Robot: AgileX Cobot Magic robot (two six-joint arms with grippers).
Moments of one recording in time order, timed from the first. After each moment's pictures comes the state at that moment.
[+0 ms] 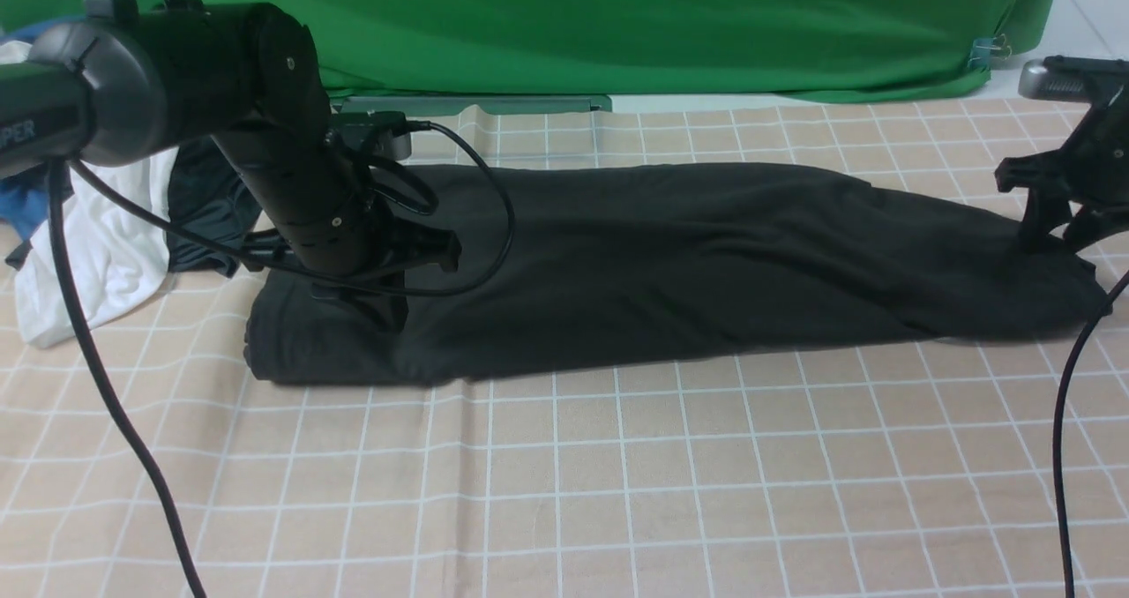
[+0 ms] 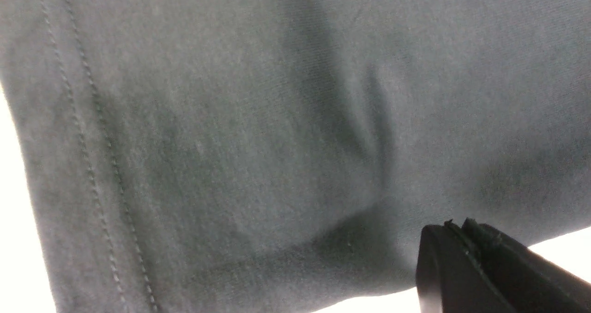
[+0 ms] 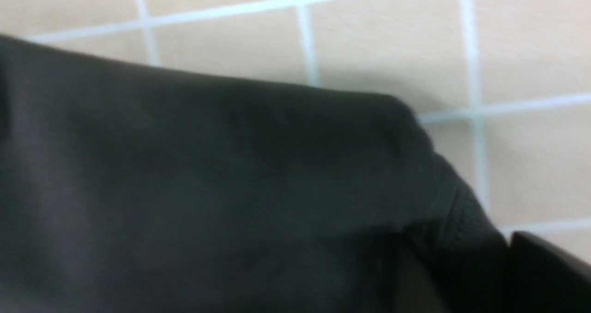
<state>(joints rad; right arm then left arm) -0.17 2.22 -1.80 0.08 0.99 -0.06 -0.25 1.92 -1.41 -0.17 0.98 0.01</state>
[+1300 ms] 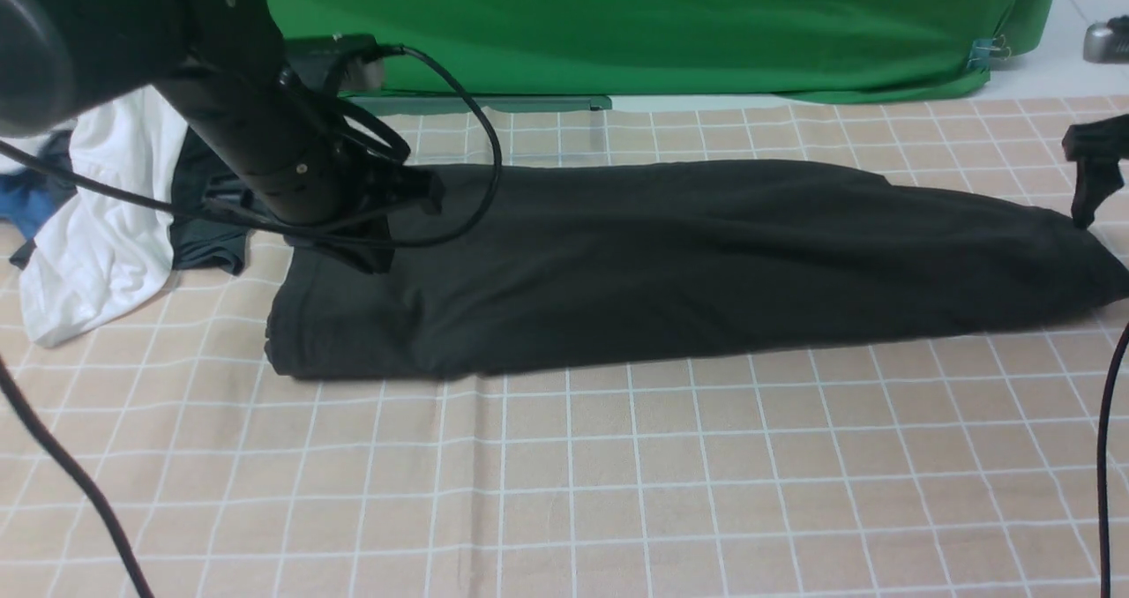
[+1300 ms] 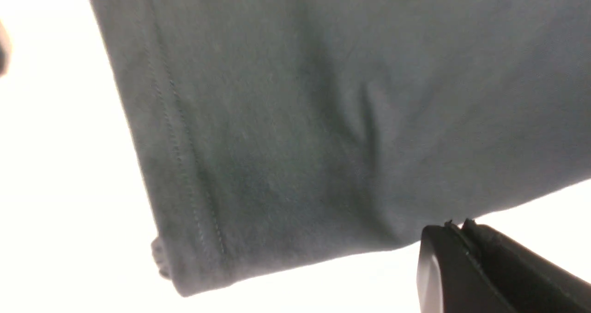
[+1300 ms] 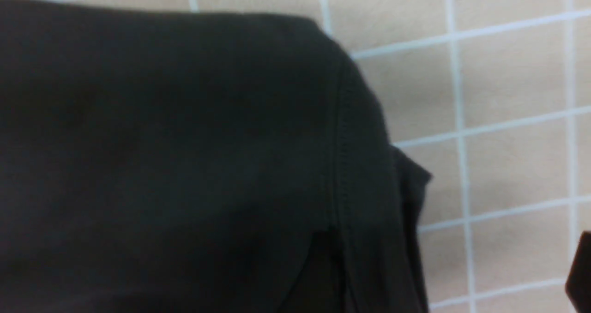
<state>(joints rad) -0.21 2.20 -1.93 -0.07 1.20 0.01 -0.25 1.76 -1.41 -0.16 0.98 0.00</state>
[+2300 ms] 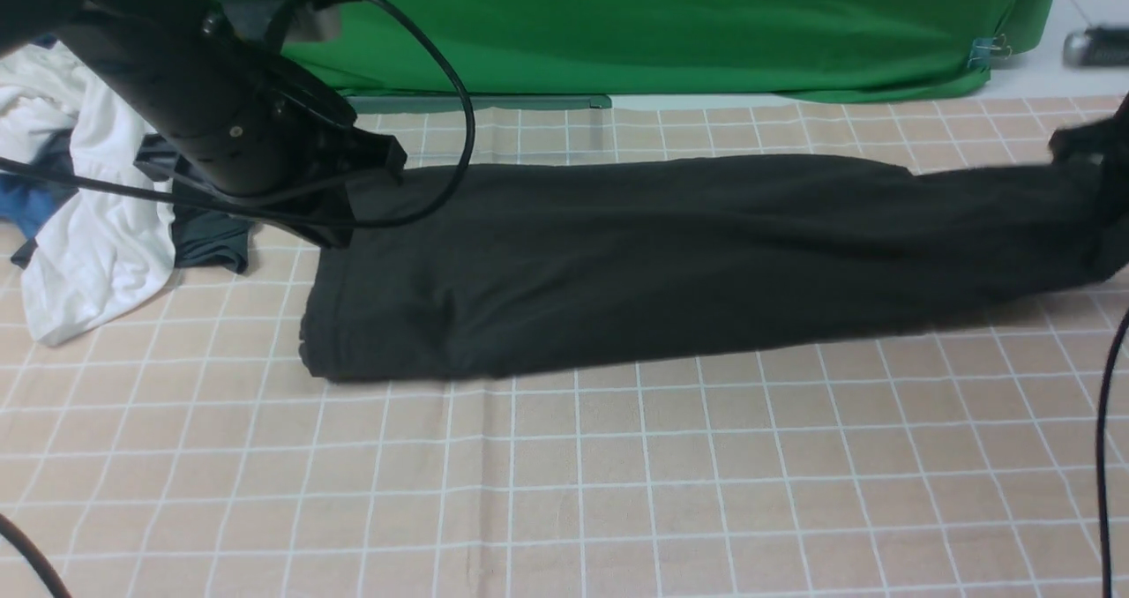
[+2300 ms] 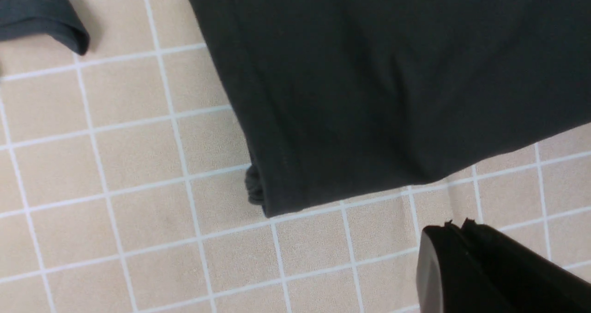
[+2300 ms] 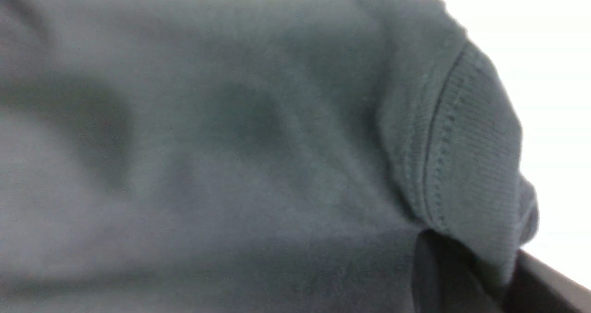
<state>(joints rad) -0.21 2.20 -2.01 -0.05 1.22 -0.03 -0.25 1.61 -1.40 -0.12 1.07 -0.02</state>
